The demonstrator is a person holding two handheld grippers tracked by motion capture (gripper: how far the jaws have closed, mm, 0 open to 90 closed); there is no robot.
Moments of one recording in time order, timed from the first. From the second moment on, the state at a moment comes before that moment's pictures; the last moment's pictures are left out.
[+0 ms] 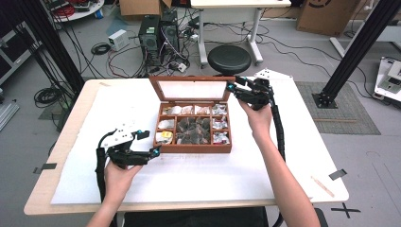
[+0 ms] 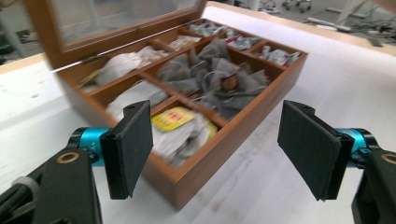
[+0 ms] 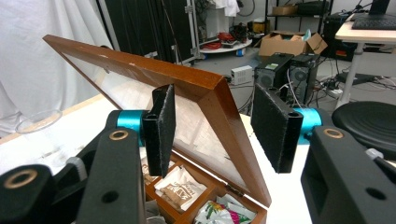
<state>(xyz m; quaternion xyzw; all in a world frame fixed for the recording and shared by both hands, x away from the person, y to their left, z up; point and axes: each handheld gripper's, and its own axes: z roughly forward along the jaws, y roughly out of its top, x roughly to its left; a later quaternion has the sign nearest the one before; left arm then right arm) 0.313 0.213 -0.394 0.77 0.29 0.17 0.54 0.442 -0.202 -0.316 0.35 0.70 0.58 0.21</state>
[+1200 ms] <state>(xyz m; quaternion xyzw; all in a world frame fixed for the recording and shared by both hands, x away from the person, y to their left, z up) 0.365 0.126 -0.392 0.80 0.31 0.13 0.49 0.442 -0.202 -0.315 0.35 0.70 0.58 0.21</state>
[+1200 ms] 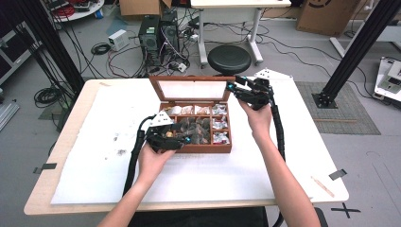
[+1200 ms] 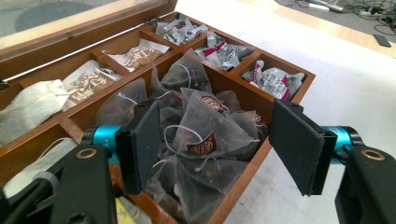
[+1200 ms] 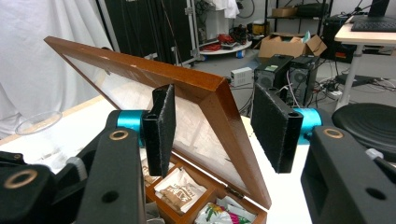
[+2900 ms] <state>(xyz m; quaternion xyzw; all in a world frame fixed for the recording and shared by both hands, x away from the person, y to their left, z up) 0.385 0.101 -0.390 0.84 0.32 0.10 0.43 0.442 -0.201 -0.315 0.35 0.70 0.58 0.21</state>
